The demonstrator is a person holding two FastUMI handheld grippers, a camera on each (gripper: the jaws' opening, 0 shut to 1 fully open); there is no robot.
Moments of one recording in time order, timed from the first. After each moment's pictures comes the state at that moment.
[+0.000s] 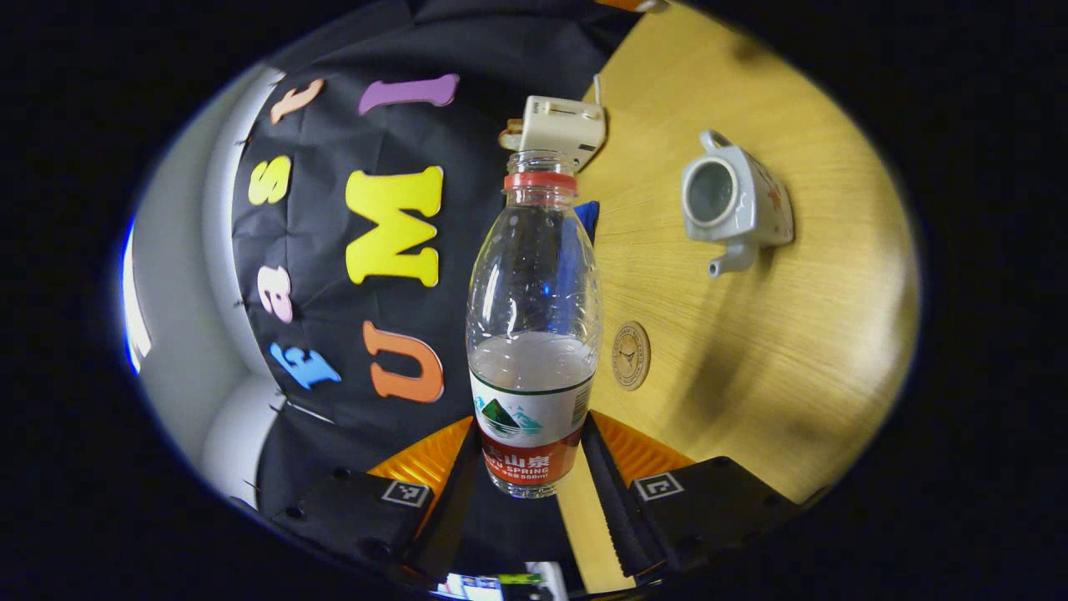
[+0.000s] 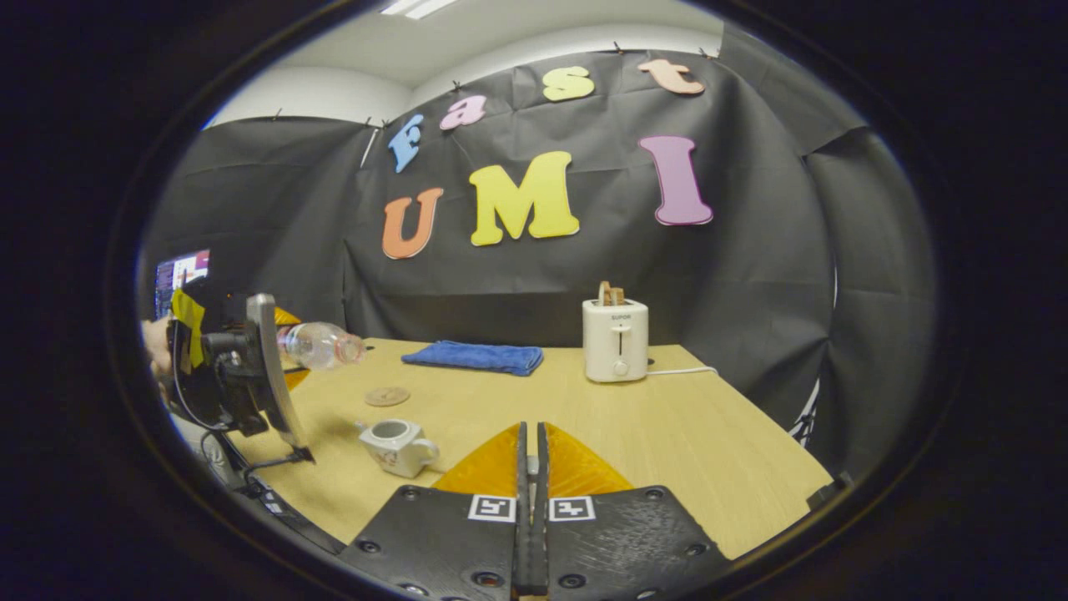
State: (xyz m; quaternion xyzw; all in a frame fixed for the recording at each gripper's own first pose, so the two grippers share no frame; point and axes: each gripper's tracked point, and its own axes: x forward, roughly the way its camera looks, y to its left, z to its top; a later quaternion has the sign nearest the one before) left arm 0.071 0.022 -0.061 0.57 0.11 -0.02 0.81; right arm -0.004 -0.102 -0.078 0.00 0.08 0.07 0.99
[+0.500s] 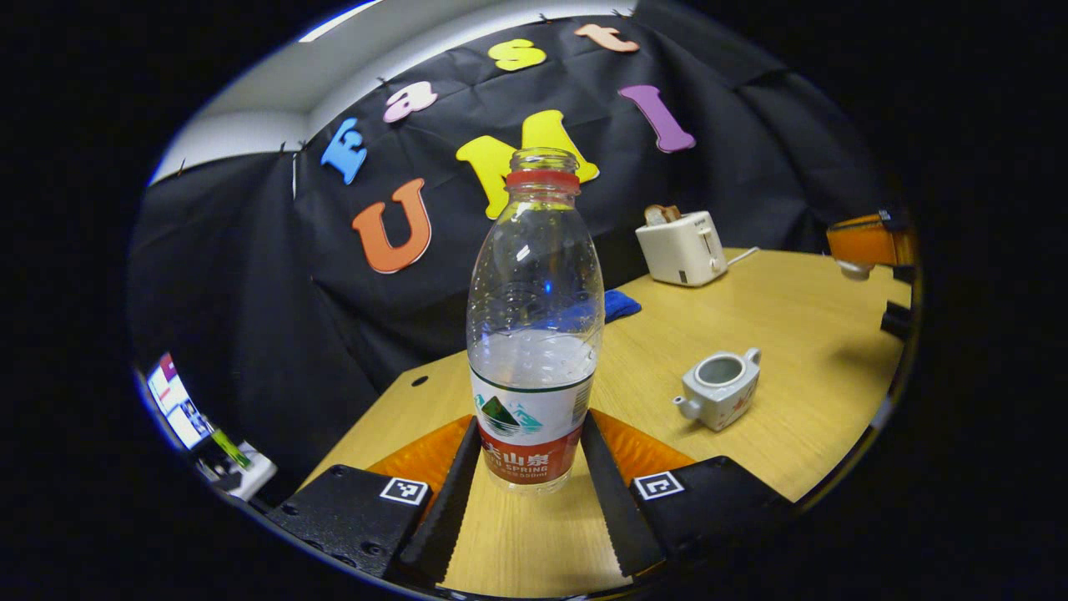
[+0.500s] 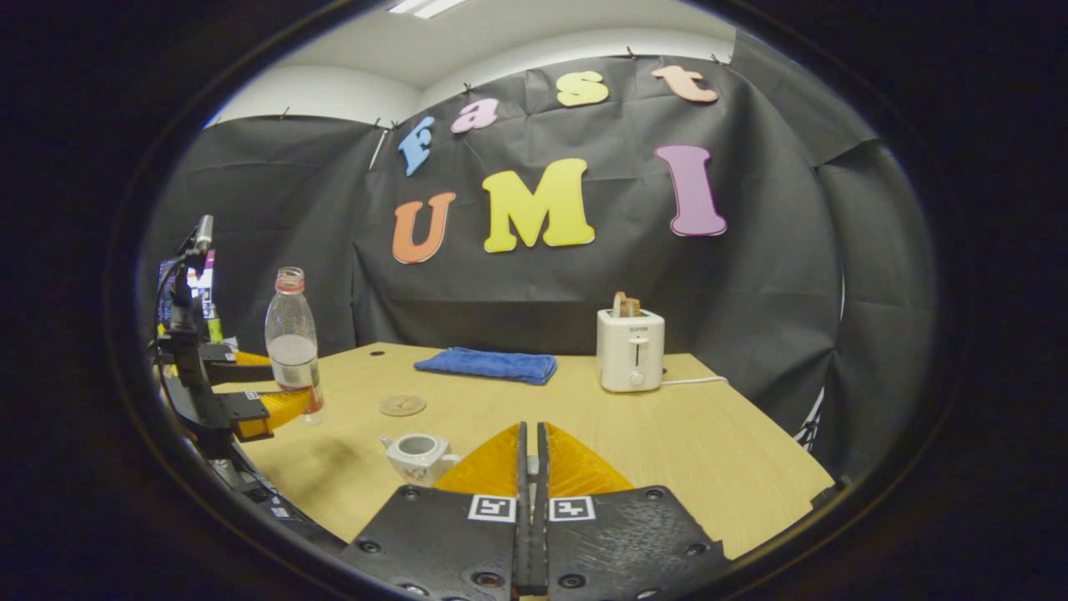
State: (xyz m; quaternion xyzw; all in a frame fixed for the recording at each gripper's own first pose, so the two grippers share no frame) left arm 0.024 -0.001 -0.075 0.12 0.10 -0.04 0.99; right arm -0.008 -0.072 -0.060 -0.02 0.08 0.08 0.99
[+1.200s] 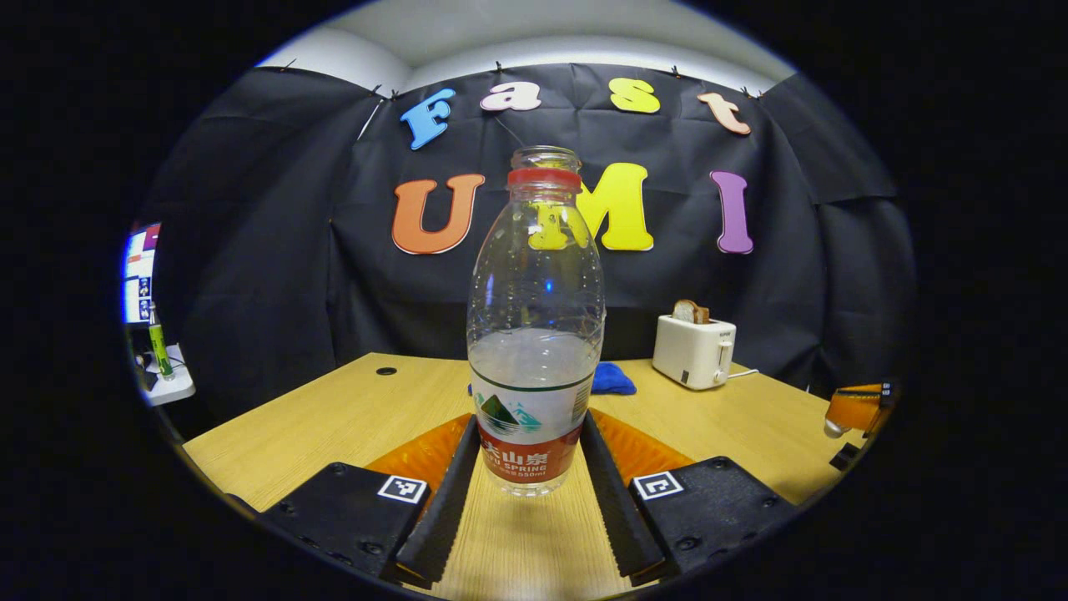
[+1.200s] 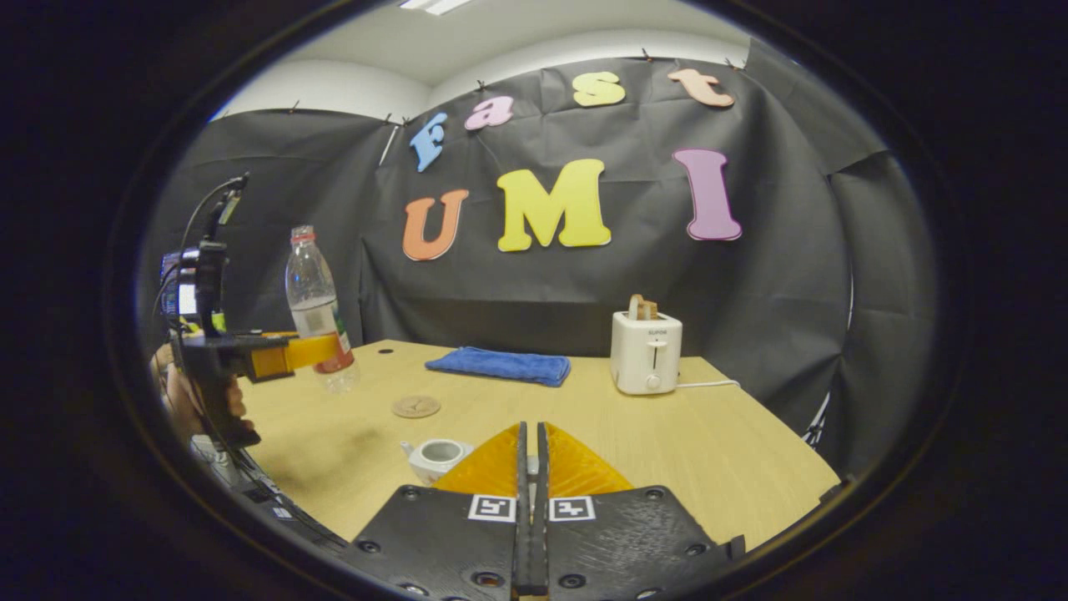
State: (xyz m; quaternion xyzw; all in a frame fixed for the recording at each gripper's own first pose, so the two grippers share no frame) left arm 0.083 0.021 -0.016 -0.04 0.03 -0.06 1.00; right arm -0.006 -0.048 -0.061 -0.03 0.08 0.08 0.99
